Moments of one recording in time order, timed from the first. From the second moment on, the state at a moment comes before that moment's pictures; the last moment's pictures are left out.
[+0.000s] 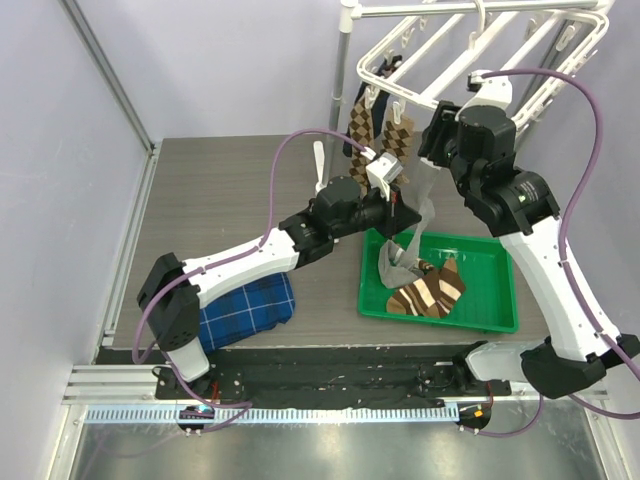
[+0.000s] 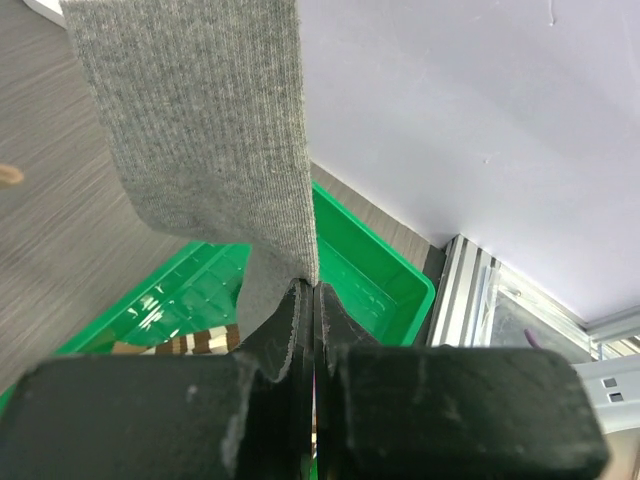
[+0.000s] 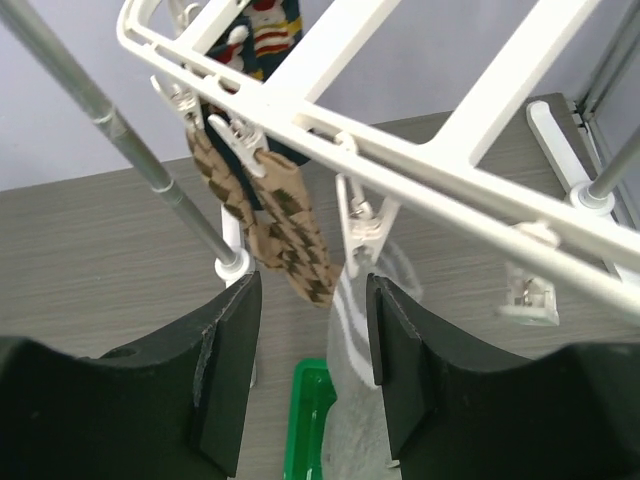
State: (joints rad) left arm -0.97 1.71 1.43 0.20 0.21 -0.40; right arm 0.49 1.29 1.74 -0.70 0.49 0.32
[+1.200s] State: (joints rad) left arm -0.97 1.71 1.42 0.25 0.24 -0.46; right arm 0.41 1.38 1.77 -0.64 0.52 0.33
